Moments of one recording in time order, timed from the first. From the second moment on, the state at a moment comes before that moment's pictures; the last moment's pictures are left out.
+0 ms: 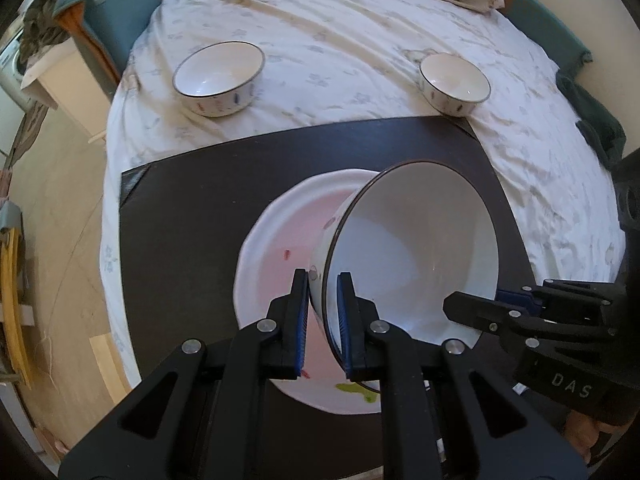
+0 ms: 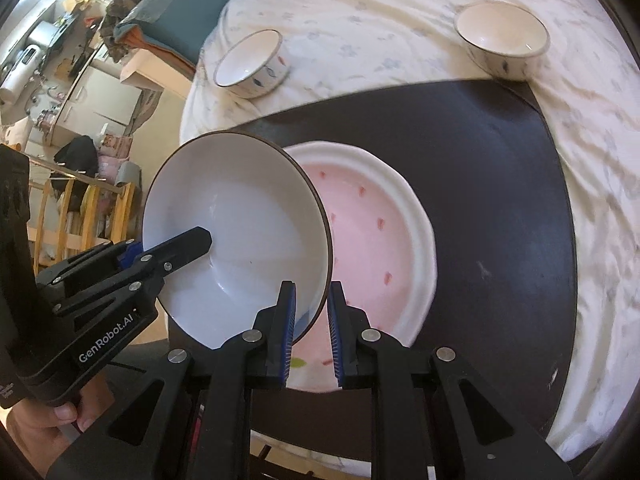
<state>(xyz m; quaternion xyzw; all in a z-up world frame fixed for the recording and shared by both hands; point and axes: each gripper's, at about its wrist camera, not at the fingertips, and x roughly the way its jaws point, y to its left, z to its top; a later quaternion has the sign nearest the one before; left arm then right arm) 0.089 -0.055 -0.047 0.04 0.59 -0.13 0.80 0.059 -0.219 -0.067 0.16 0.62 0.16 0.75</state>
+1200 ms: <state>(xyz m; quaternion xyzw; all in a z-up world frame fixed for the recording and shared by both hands) 0.099 -0.054 -0.097 0.04 0.66 -0.09 0.75 0.064 -0.225 -0.101 0.20 0.64 0.14 0.73</state>
